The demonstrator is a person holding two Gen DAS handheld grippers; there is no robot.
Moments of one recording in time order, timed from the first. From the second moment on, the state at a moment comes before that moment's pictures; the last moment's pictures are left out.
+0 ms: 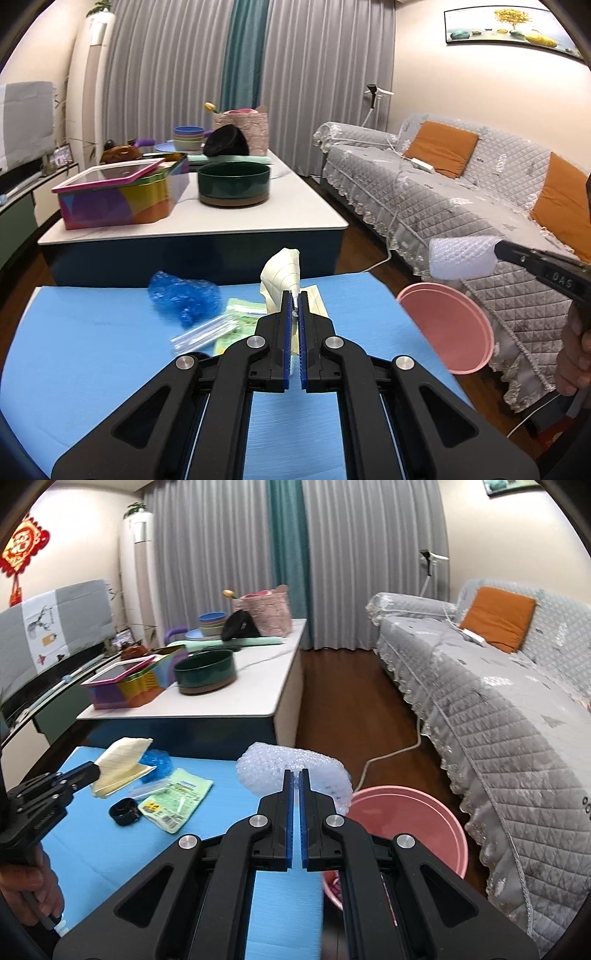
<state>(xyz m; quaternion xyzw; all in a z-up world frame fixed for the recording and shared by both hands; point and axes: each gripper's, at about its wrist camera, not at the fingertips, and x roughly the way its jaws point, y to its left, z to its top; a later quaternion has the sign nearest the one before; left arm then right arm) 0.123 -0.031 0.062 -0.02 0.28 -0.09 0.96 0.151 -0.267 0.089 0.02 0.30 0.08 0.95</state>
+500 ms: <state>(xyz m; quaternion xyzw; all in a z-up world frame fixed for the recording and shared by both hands) 0.158 -0.118 0.068 -0.02 0.29 -0.16 0.94 0.161 -0.334 0.096 0.08 0.30 -0.01 0.95</state>
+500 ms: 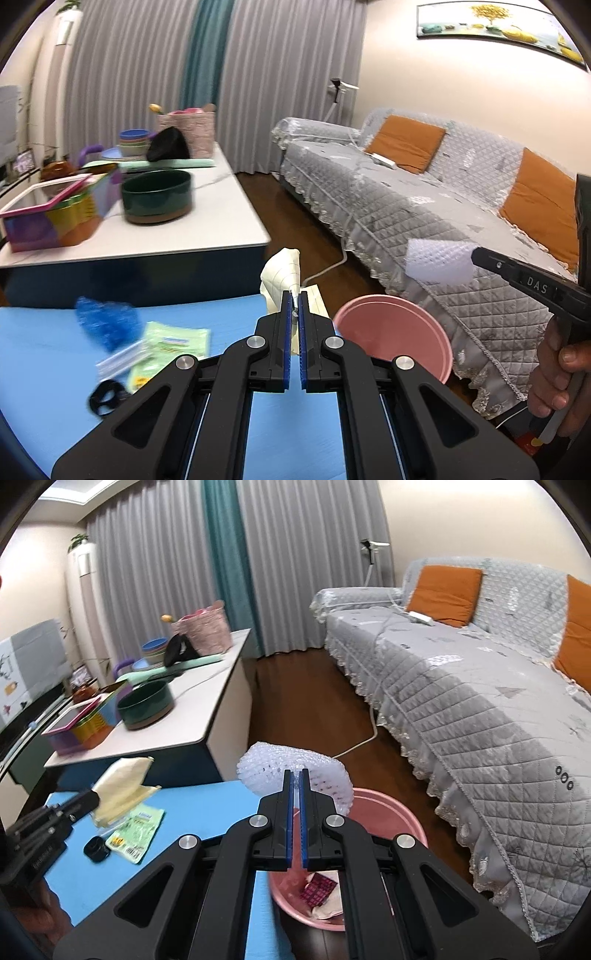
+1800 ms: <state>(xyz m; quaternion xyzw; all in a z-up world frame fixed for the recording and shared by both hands) 0.229 -0.232 -0.009 -0.01 0.36 -0.25 0.90 0.208 -0.398 0.045 0.11 0.35 -0.09 0.93</state>
